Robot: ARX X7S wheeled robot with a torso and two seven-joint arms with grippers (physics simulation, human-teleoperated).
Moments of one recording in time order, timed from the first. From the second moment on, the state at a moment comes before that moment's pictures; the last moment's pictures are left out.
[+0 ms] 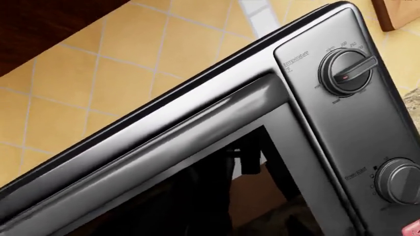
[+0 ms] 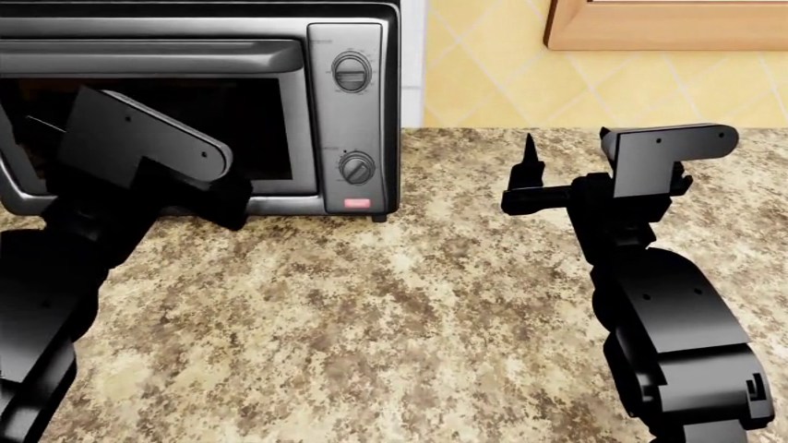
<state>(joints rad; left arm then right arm) -0.81 -0.60 0.24 0.53 -0.27 -1.05 0.06 0.69 0.28 -0.09 -0.10 0.26 0.57 0.04</state>
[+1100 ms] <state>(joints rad) -1.40 -0.86 1.02 0.13 0.23 -0.63 0.60 0.68 0.28 -0.09 -0.10 0.29 0.55 0.05</state>
